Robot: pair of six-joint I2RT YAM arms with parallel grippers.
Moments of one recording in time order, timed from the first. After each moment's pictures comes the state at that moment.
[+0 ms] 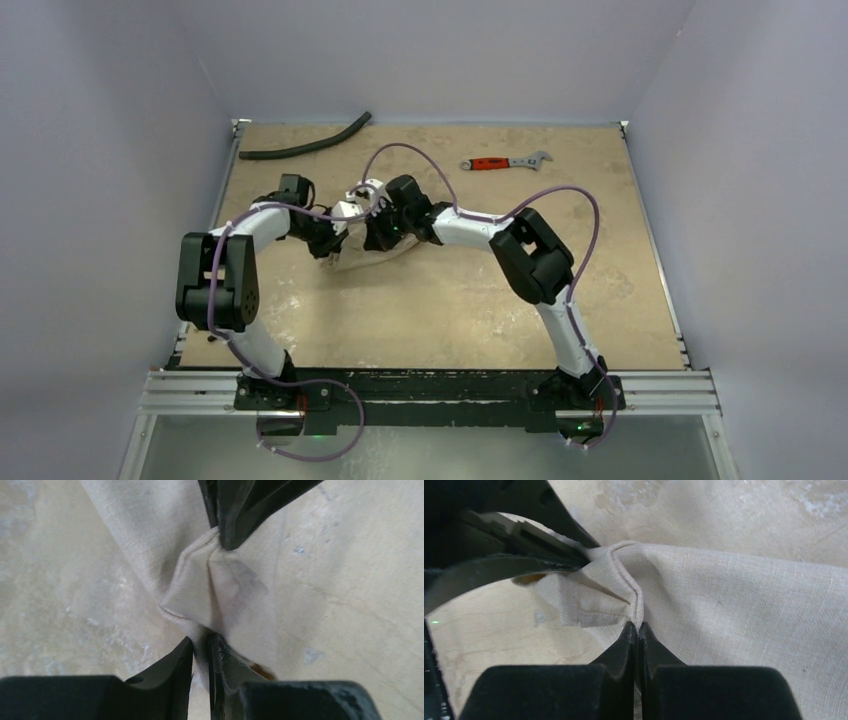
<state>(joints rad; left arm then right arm) -0.06 1.72 1.04 -0.61 0.59 1.04 0.79 2.22 1.54 0.01 -0.45 0.12</state>
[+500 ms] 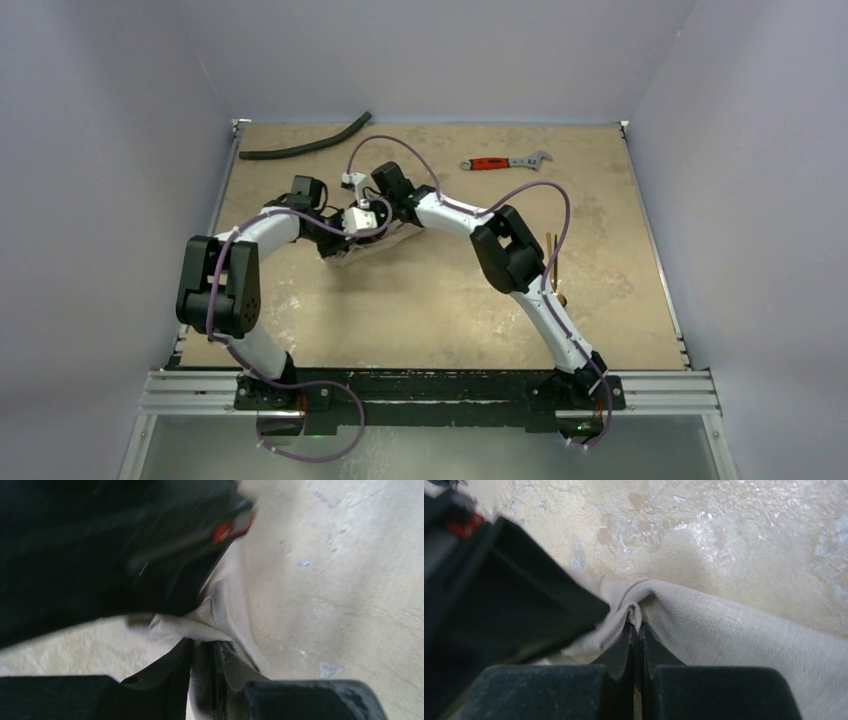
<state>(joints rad) -0.10 1.67 0.99 -0.49 0.52 1.09 0.76 2.47 1.96 -0.27 -0.62 0.07</state>
